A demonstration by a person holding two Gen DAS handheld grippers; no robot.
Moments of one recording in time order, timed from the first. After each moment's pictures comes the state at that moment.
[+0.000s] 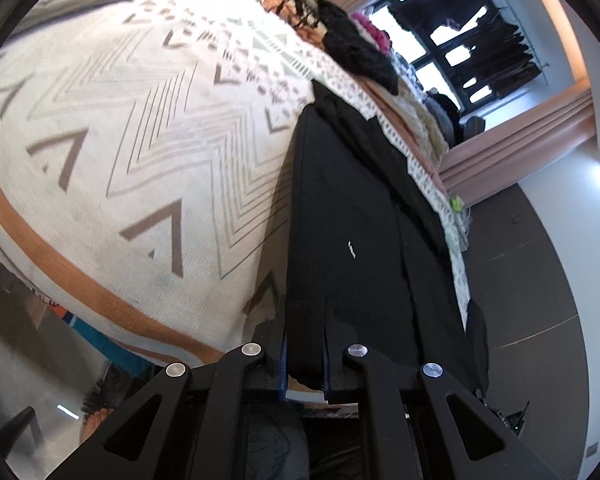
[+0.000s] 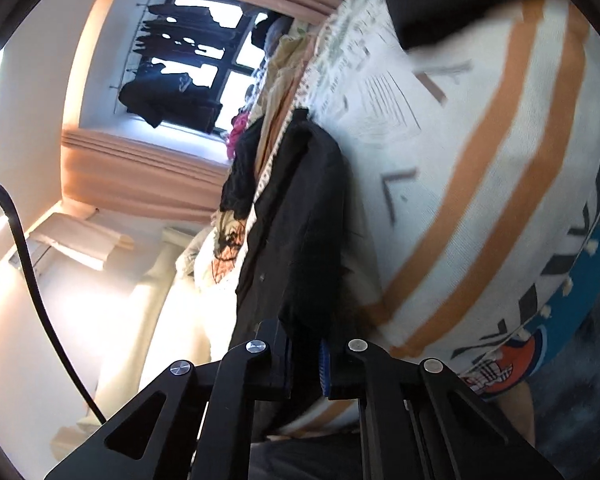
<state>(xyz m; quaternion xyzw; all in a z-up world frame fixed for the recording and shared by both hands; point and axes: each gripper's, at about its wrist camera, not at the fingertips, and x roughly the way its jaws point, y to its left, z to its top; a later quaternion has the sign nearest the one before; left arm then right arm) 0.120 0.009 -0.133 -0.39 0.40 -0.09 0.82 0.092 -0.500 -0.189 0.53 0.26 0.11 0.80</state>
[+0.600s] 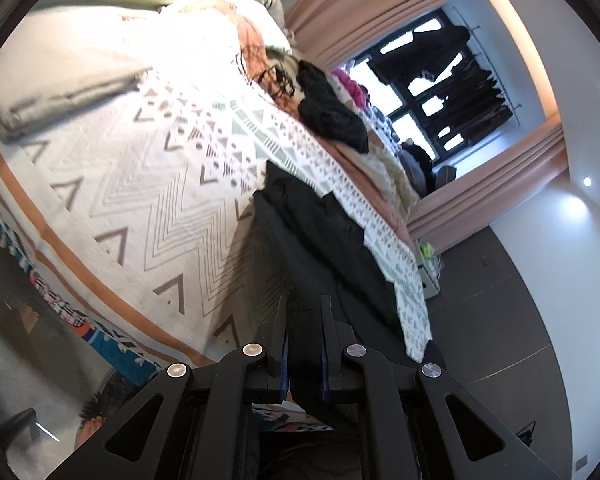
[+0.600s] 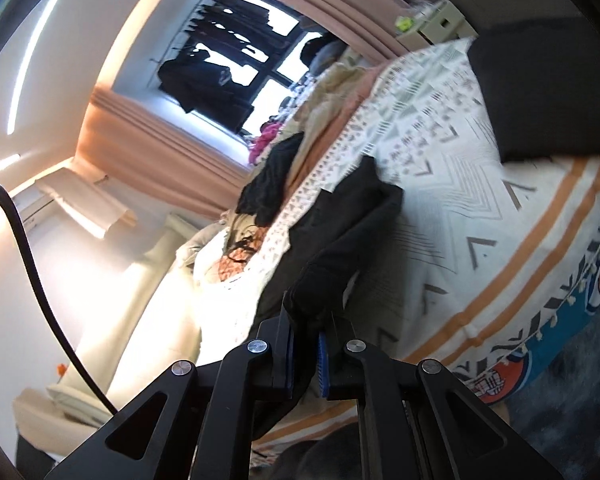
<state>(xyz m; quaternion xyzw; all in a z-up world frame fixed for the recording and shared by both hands) 0.053 0.043 -0.016 -0.41 0.31 -0.08 0.85 0.049 -0.461 -0.037 0.44 0.23 0.11 0.86</state>
